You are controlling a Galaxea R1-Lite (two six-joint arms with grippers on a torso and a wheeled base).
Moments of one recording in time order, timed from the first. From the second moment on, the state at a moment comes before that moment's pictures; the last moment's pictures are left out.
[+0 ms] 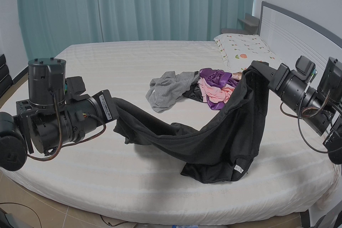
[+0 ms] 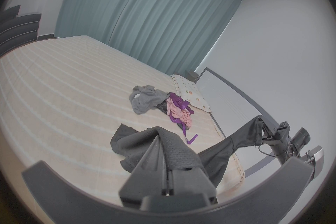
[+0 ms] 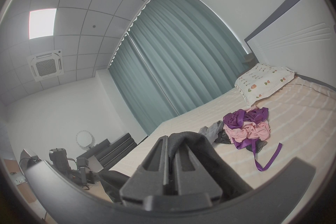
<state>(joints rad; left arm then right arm) -0.55 1.50 -0.79 -0.38 0.11 -0.61 0.48 1.56 -0.65 -1.05 0.00 0.55</state>
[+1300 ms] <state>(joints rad) -0.63 1.51 -0.59 -0.42 0.05 -0.72 0.55 1.71 -0.53 -1.06 0.03 0.51</state>
